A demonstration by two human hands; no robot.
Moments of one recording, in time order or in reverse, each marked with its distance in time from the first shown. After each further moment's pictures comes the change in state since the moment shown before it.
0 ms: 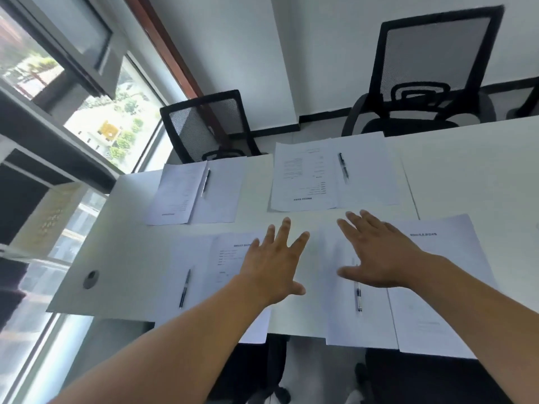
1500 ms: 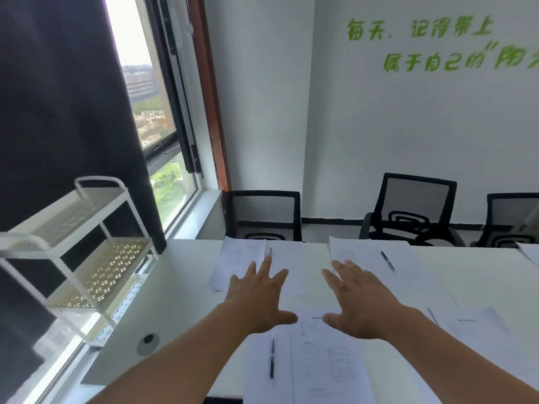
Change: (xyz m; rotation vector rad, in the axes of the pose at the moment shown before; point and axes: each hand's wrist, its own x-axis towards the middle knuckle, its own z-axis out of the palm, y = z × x) left_hand -0.209 -0.335 -0.028 -0.159 0.276 0.009; right_hand 0.005 -0.397 -0.119 -0.209 0.187 0.150
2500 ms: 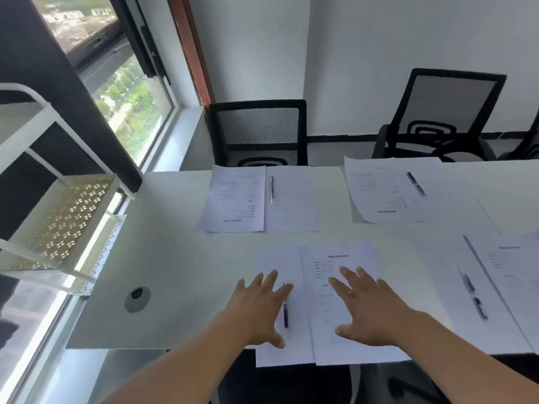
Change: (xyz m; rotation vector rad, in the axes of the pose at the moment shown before) left_hand 0.062 -0.057 0.188 0.051 -0.427 0.189; right_hand 0.071 -0.018 0.175 0.076 -0.471 0.003
